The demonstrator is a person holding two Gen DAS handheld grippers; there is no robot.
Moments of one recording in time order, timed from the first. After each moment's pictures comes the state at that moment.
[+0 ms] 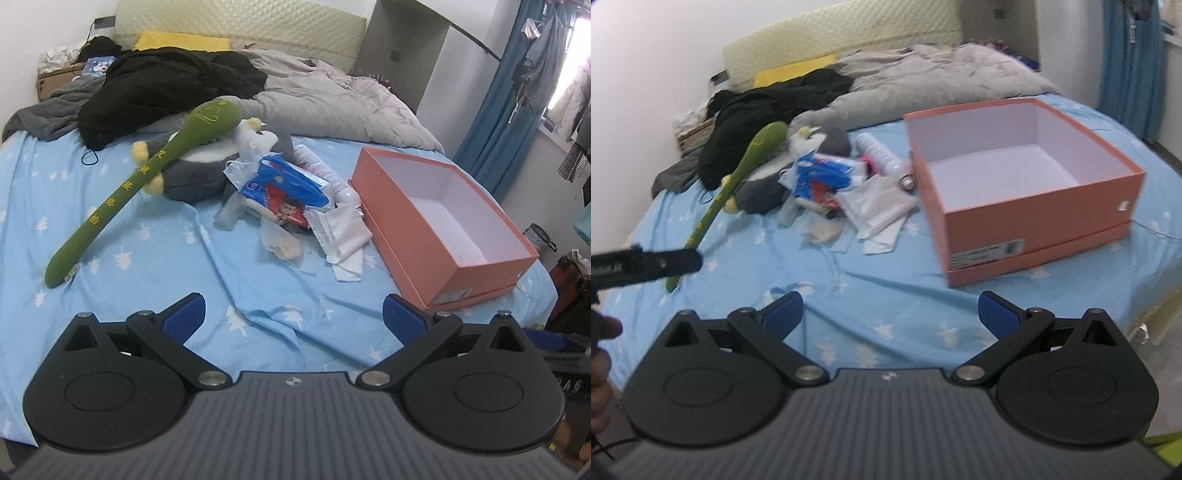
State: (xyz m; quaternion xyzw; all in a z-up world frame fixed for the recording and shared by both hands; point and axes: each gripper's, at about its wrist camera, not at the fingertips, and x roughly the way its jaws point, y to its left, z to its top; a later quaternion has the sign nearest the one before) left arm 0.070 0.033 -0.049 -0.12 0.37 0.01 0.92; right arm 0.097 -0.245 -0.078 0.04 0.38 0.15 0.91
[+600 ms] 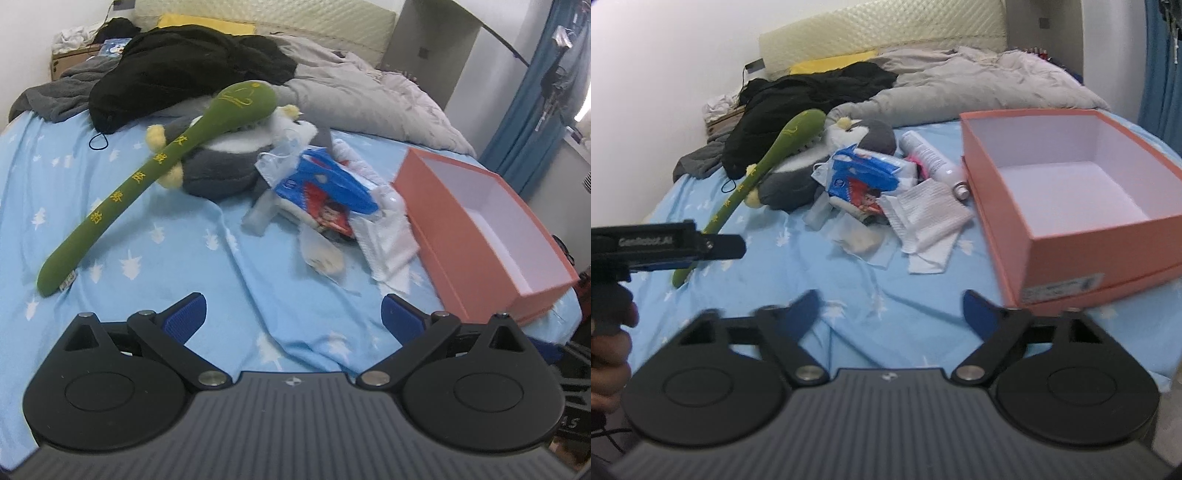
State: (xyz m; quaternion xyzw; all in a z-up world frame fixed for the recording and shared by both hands) left arm 0.134 0.076 -0.095 -0.14 0.38 0.04 0.91; right arm 0.147 -0.191 -0.108 0.02 0.36 0.20 0.91
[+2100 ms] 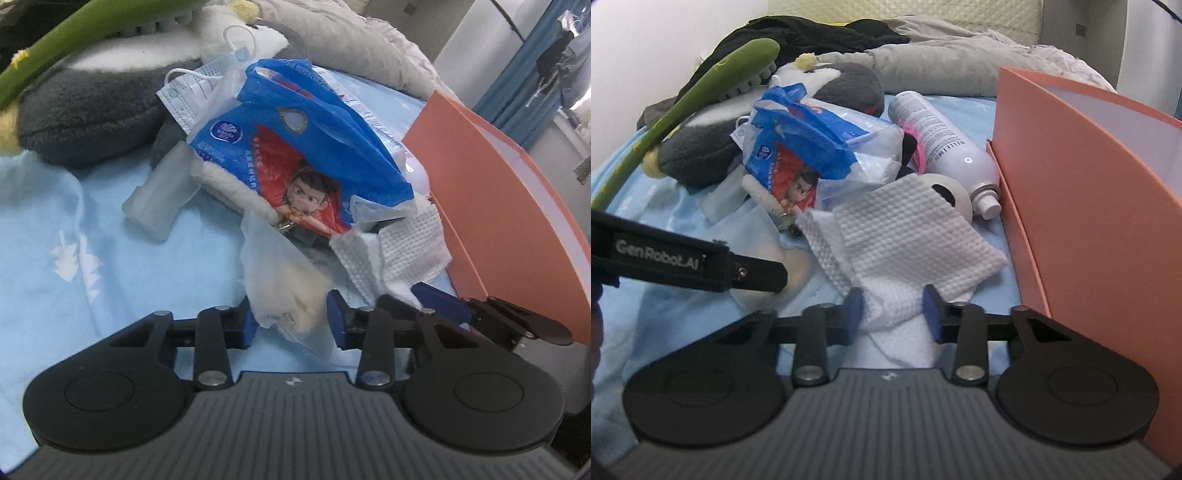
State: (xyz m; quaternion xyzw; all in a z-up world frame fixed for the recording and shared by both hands) left arm 0.310 0.059 -0.223 -0.17 0.44 -0.03 0.88; right arm 0.310 -0.143 -0.221 -0.07 0.36 0.21 0.91
